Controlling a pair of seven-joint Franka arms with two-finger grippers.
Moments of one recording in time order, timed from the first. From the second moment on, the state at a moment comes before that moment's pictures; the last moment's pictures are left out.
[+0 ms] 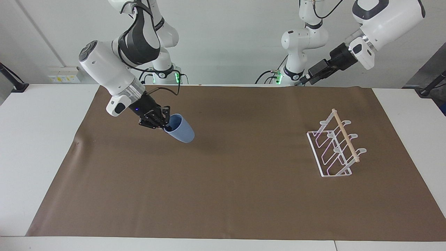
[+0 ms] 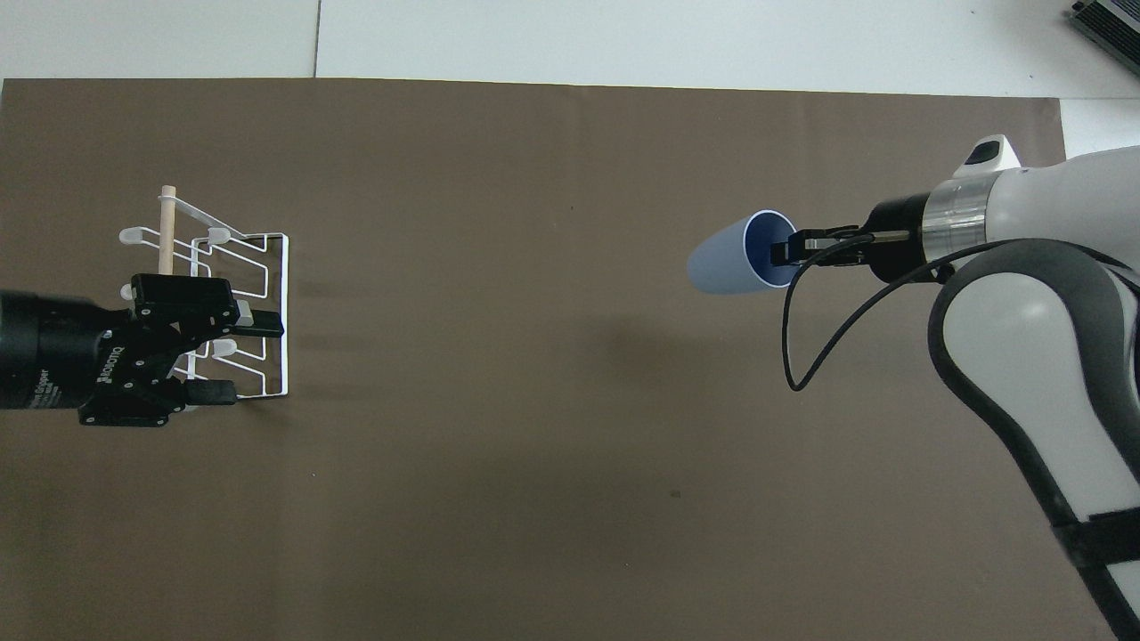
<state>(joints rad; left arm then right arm) 0.09 -0.27 -0.13 -1.98 -0.77 1.70 -0.51 -0.09 0.07 0.22 -1.85 0.56 2.08 -0.18</state>
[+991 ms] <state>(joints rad) -0.12 -0.34 -0.15 -2.18 -1.11 2.16 -1.32 -0.08 -0.02 0.62 -1.83 0.93 2.29 0.05</state>
